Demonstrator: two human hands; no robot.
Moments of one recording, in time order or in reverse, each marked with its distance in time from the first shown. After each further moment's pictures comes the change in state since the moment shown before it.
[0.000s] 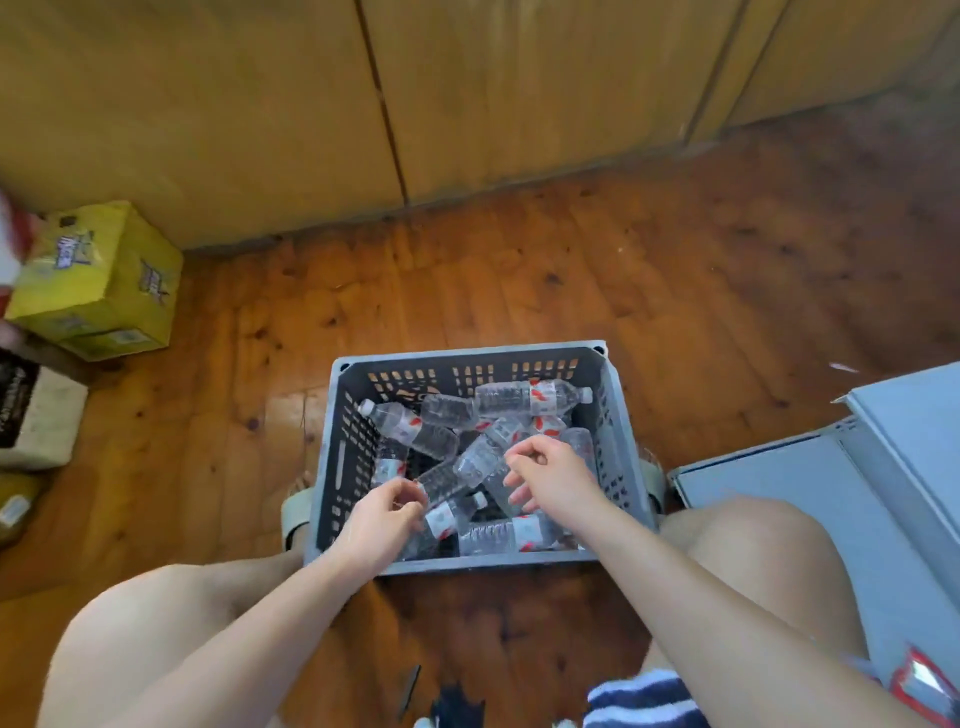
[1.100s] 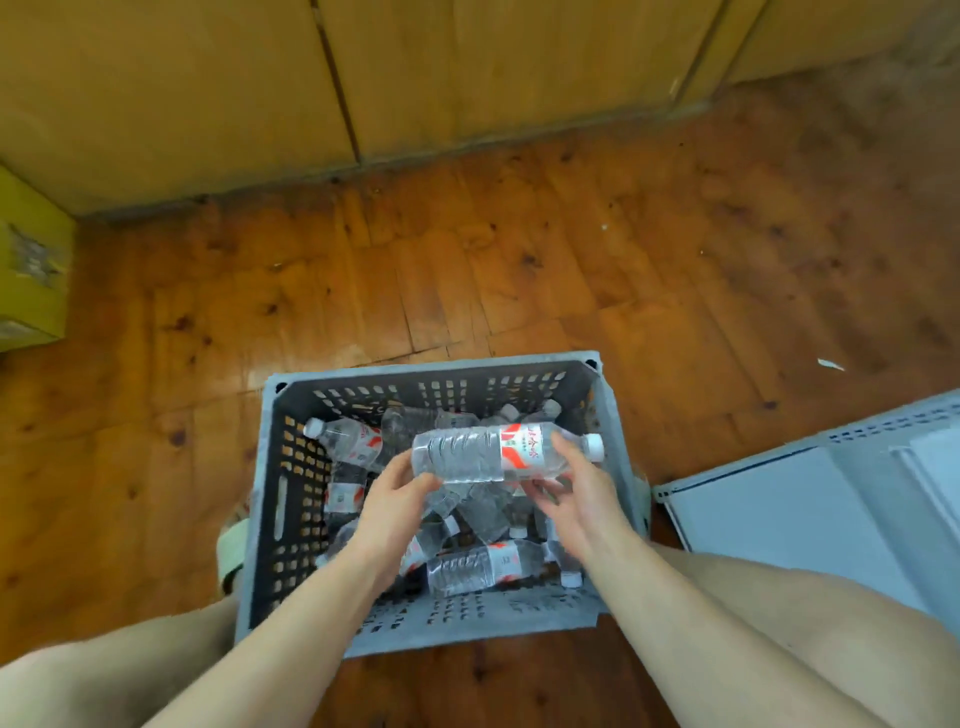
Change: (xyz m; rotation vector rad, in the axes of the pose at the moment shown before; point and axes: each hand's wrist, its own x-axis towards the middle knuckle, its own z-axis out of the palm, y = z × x) left_hand 0.104 0.053 0.037 -0.510 -0.069 -0.152; right_hand 0.111 0.045 -0.025 1.036 0.300 0.334
